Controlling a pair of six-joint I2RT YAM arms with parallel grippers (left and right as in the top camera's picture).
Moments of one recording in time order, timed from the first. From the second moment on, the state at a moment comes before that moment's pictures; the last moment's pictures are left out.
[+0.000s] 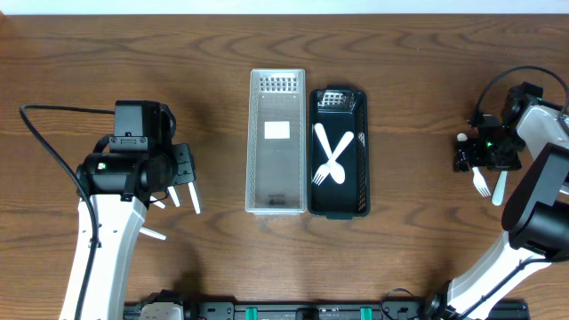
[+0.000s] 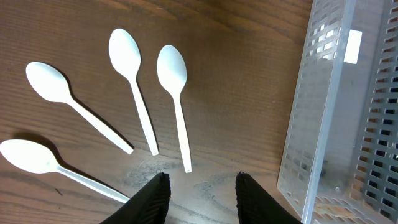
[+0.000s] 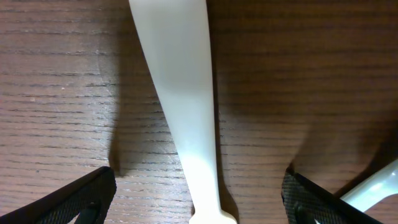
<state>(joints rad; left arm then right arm) -0.03 1.22 1.12 -1.05 0.02 -0.20 -0.39 2.04 1.36 -0.92 -0.01 -0.40</state>
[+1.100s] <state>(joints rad) -0.03 1.22 1.12 -1.05 0.02 -0.20 -0.39 2.04 1.36 -0.92 -0.01 -0.39</state>
